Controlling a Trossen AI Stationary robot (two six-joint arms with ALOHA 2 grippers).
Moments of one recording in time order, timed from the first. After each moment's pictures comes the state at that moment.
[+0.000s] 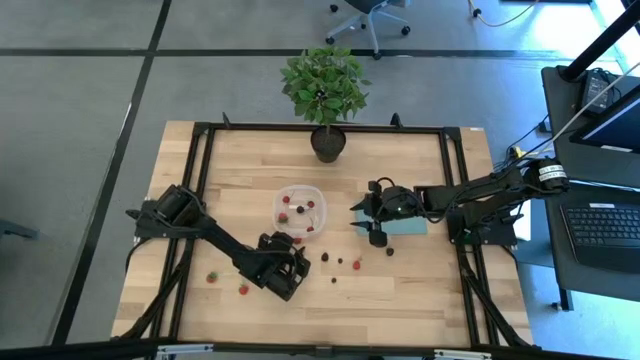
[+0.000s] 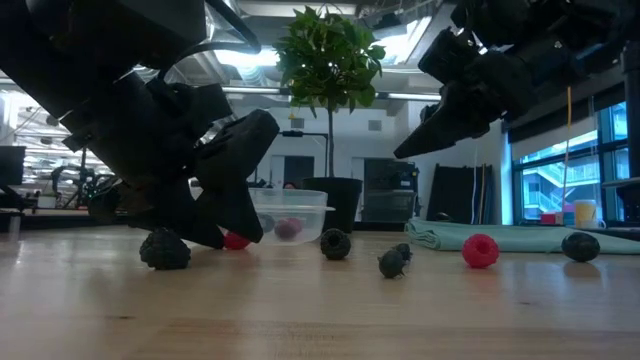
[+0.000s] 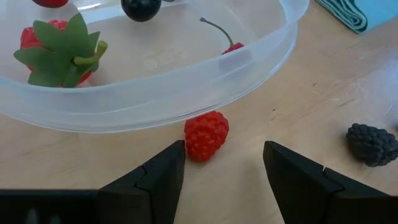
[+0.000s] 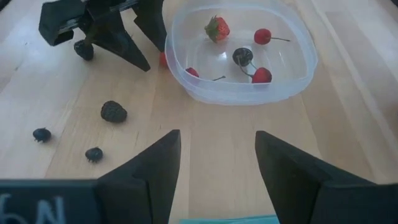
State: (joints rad) left arm -0.52 1.99 1.01 -0.35 -0.85 -1.58; right arm 0.05 1.35 0.56 0.21 0.05 0.01
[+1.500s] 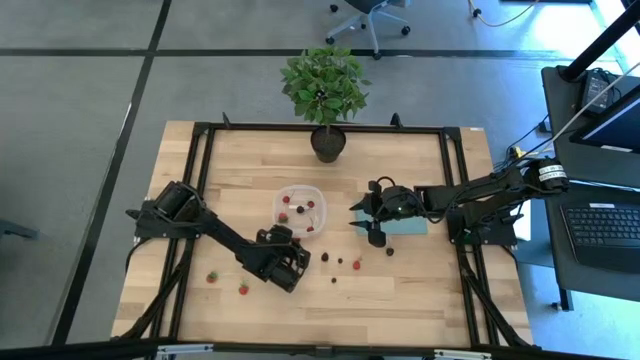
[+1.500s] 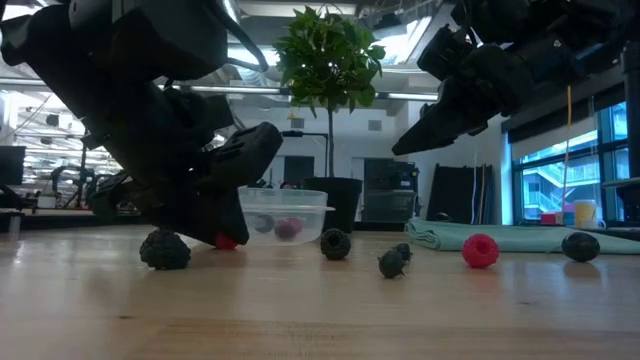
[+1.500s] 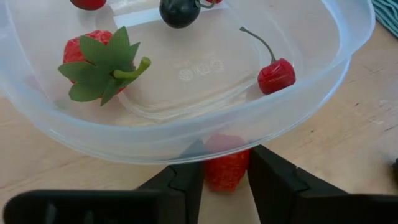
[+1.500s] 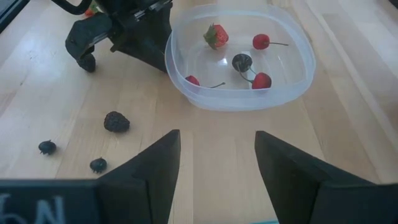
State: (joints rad) left arm -0.47 1.98 1.01 -0.44 -0.80 -1.64; right arm 0.05 1.35 0.56 0.23 0.05 0.04
